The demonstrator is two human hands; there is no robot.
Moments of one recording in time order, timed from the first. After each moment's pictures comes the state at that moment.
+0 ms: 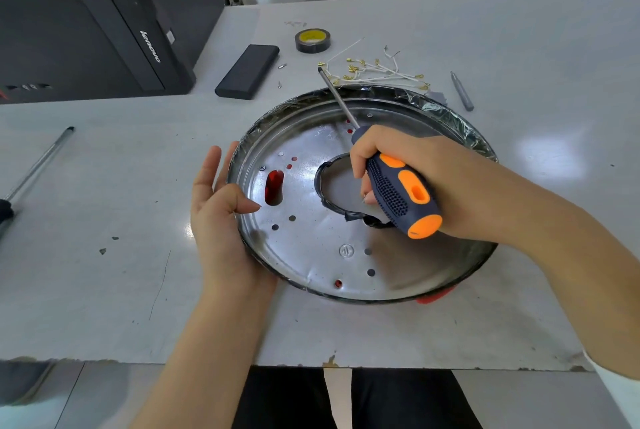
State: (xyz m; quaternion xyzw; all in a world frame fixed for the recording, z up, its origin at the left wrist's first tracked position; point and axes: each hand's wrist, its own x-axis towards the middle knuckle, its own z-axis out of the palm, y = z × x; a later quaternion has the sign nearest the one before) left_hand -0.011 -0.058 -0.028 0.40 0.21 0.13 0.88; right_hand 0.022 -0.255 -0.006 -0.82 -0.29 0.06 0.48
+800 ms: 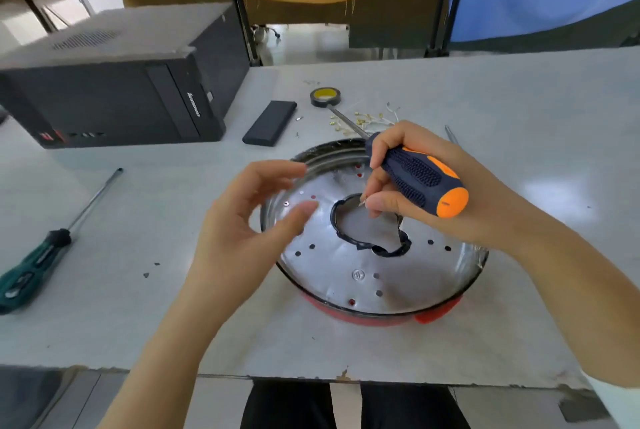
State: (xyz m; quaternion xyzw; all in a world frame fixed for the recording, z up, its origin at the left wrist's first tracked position) left_hand -0.022 -0.023 0.012 0.81 -0.14 0.17 0.55; right_hand 0.019 -0.258 0.031 -0.76 -0.34 0.00 0.55
